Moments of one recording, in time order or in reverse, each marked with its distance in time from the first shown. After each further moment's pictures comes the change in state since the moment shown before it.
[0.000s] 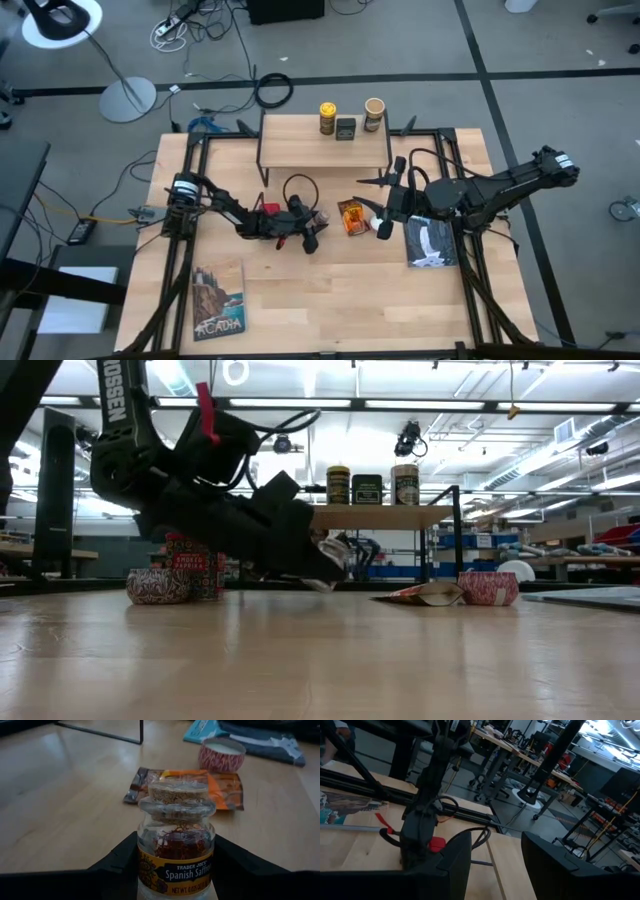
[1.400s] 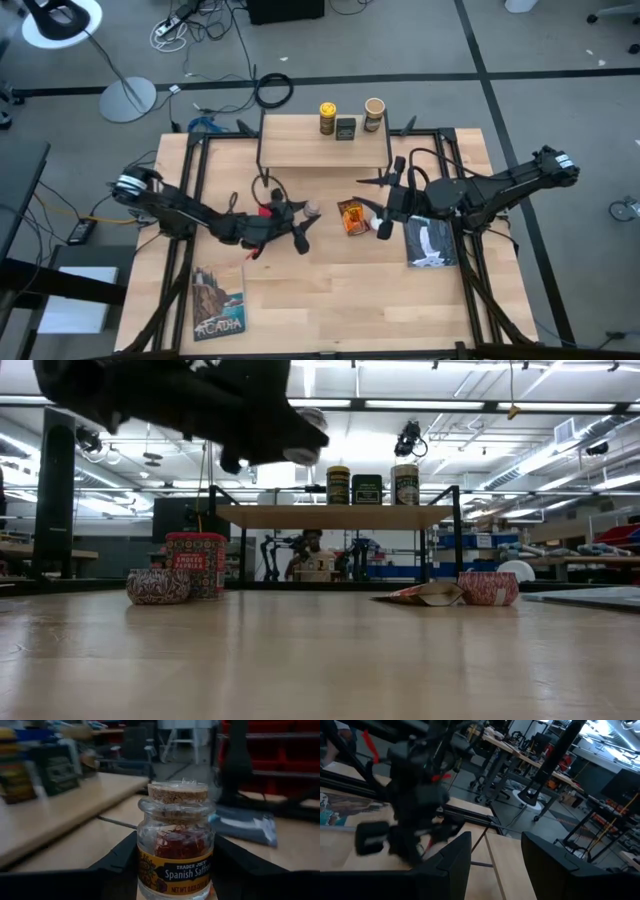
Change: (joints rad) left arm -0.176 -0.393 -0.004 -0.113 -0.323 0.187; right arm -0.002 0.000 0.000 0.008 -0.004 -0.004
